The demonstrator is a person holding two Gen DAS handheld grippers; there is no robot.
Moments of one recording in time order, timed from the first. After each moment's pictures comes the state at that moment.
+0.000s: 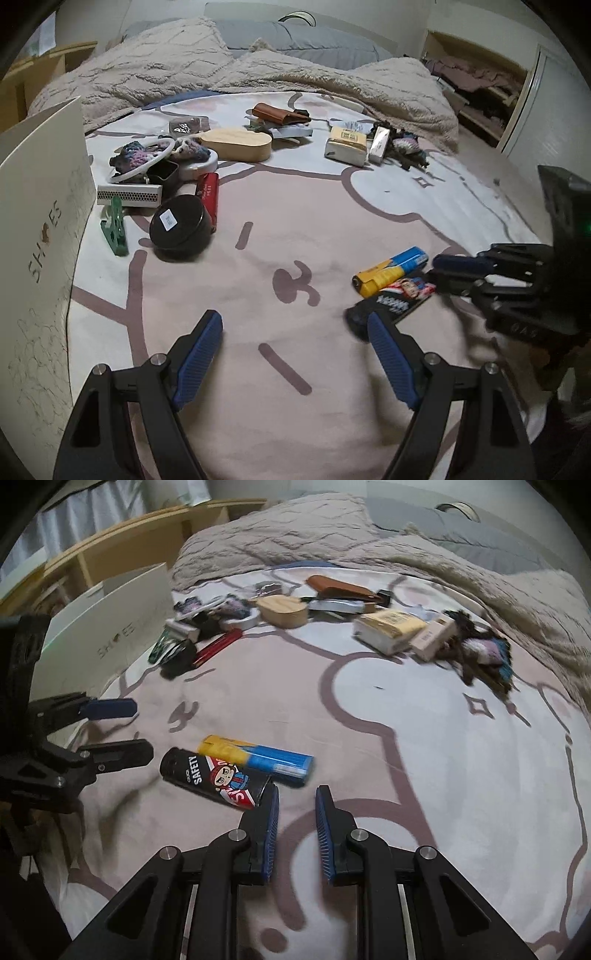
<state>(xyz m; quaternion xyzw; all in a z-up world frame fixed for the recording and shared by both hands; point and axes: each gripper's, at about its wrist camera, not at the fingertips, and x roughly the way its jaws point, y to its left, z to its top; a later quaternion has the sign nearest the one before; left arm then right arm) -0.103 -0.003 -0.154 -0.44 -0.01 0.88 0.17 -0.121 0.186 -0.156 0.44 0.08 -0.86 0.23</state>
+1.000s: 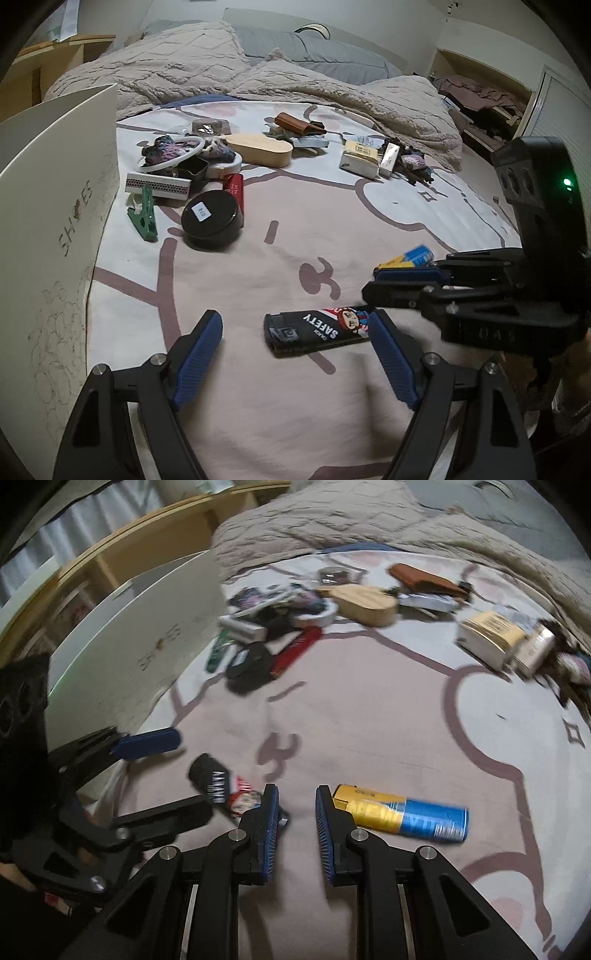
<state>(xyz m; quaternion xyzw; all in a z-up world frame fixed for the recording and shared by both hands) -0.092 -0.027 -0.150 -0.42 -0.04 0.89 0.16 -0.141 0.121 -0.156 0.49 0.02 -0.82 0.29</state>
